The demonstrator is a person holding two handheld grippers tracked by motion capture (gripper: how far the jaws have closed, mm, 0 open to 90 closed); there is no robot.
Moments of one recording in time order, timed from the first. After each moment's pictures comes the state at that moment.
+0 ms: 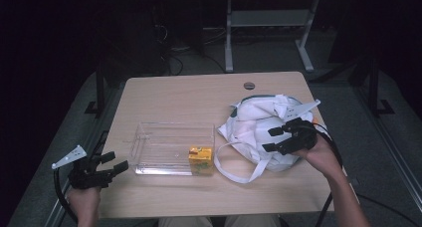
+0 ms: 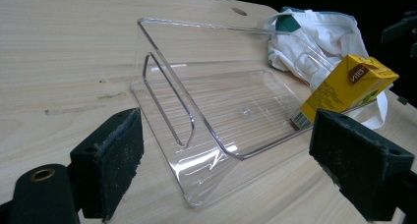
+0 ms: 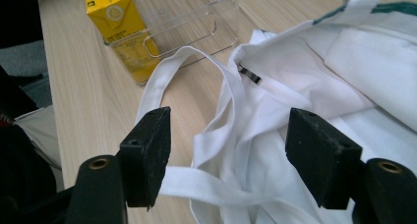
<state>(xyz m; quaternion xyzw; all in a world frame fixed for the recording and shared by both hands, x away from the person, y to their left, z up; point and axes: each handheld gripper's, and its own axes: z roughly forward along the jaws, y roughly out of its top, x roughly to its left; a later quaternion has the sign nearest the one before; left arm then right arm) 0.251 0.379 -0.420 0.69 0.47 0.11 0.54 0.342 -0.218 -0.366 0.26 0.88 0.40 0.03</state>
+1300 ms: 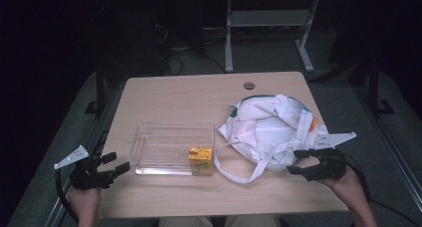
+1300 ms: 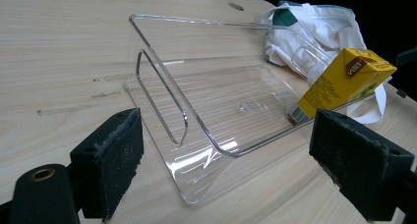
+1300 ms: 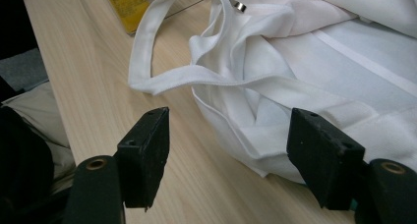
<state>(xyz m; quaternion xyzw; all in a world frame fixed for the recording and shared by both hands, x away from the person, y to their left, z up) 0.251 0.376 -0.420 0.70 0.45 0.11 0.53 0.279 -0.282 -0.408 0.31 0.85 0.42 0.06</state>
